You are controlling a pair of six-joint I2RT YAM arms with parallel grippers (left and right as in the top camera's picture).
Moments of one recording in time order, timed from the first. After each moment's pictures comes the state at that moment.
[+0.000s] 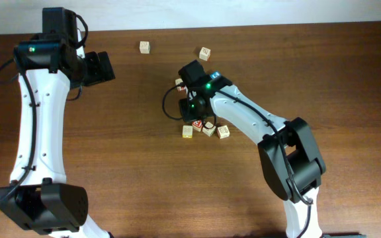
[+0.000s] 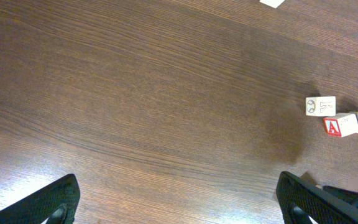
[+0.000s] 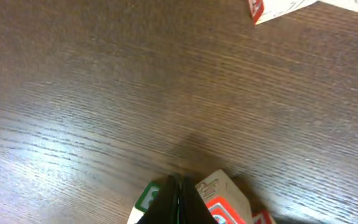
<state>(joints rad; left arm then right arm) 0.02 1.83 1.95 -1.27 -0.06 -0.25 0.55 2.13 1.64 -0.75 -0.12 0.34</state>
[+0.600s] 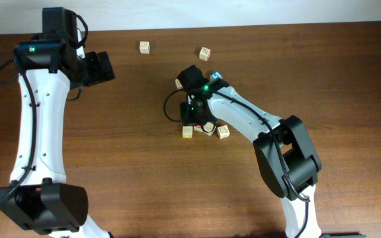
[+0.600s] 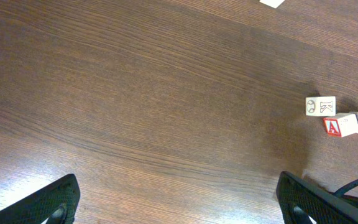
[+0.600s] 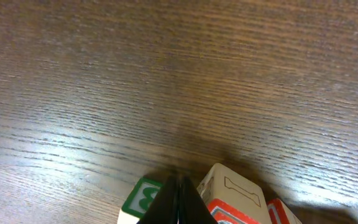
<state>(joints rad) 0.02 1.83 1.95 -1.27 -0.06 -0.25 0.56 2.17 1.65 -0.79 -0.12 0.44</state>
